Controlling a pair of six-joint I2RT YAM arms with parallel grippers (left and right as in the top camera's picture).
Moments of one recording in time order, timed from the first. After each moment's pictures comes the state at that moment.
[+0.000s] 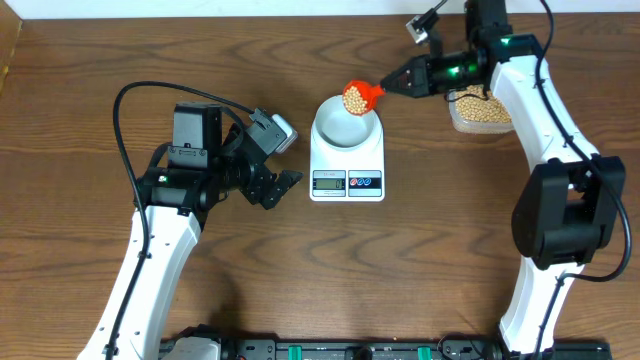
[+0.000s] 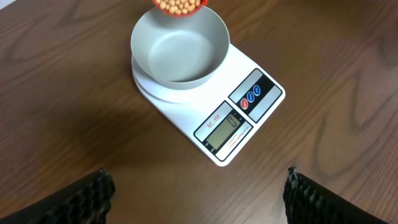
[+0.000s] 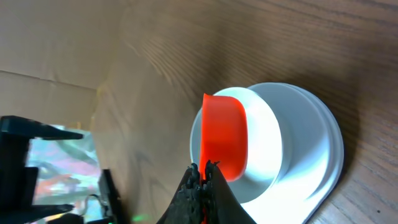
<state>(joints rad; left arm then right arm) -0.13 1.28 1.04 -0.69 0.52 0.56 0.13 2.12 1.85 -0.83 -0.98 -0.03</state>
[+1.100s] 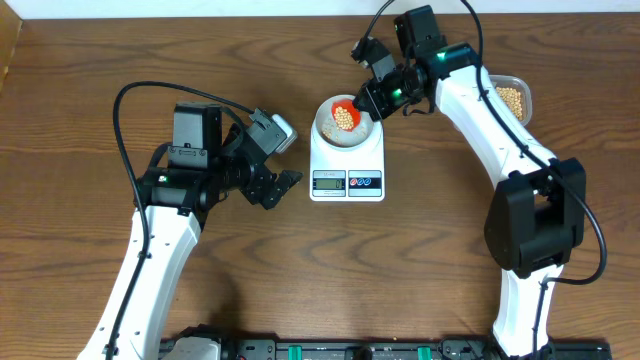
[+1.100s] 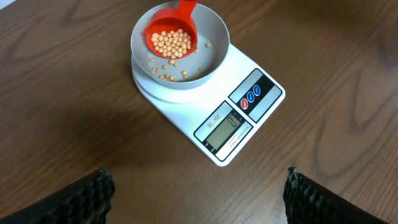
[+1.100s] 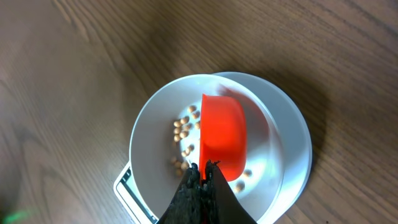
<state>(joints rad) -0.13 1.28 1.04 -0.69 0.52 0.56 0.34 2.12 1.85 -0.83 -0.51 -0.20</state>
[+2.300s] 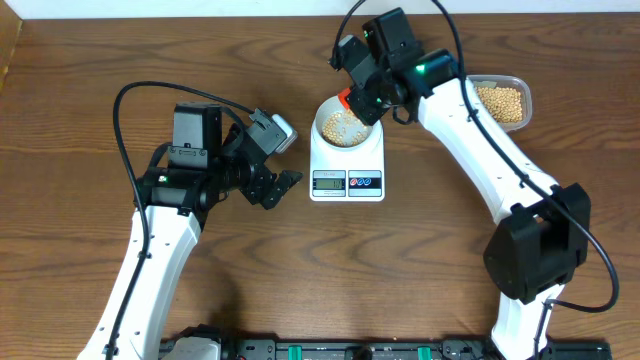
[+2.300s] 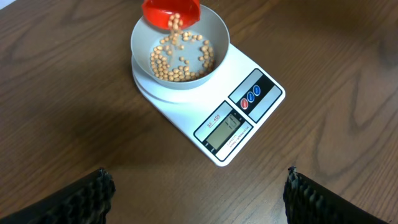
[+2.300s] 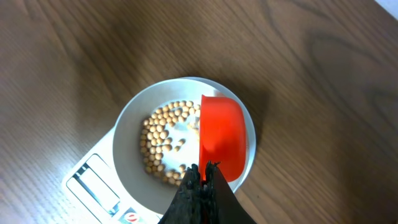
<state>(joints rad) -0.13 1.28 1.04 -0.69 0.52 0.56 0.48 2.01 1.85 -0.85 -0.14 -0.30</state>
